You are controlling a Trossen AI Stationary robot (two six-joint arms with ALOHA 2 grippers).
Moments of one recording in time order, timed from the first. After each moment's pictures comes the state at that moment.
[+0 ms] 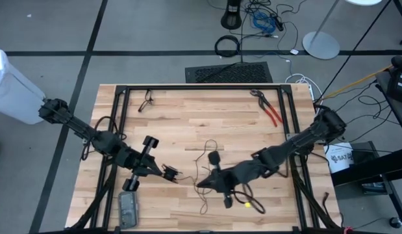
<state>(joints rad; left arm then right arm) -0.50 1.02 0.64 0.75 0.03 0.27 0.48 1.61 1.30 0.02 0.25 -0.25</state>
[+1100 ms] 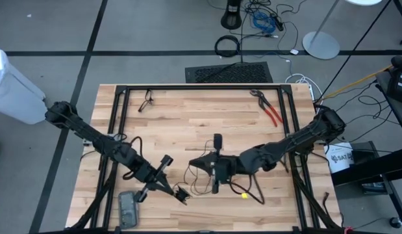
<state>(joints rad) -0.51 1.23 0.64 0.71 0.15 0.14 0.46 1.60 1.30 0.34 0.51 -0.53</state>
